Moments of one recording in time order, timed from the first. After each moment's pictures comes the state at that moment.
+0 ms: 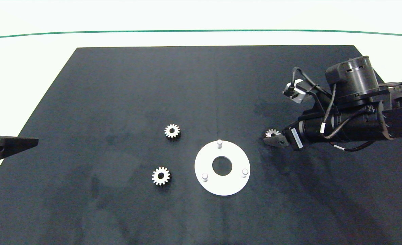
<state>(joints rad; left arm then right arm) 0.03 1.10 -1.17 0.58 0.07 0.15 0.39 1.72 -1.27 0.19 0.00 -0.19</state>
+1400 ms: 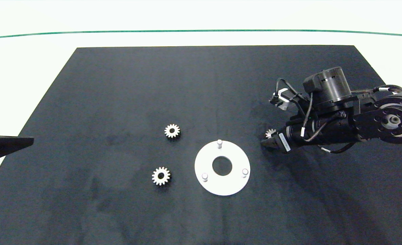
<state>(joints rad) 0.03 1.08 -1.17 0.58 0.07 0.15 0.40 1.81 -1.31 0.19 -0.05 -0.19</state>
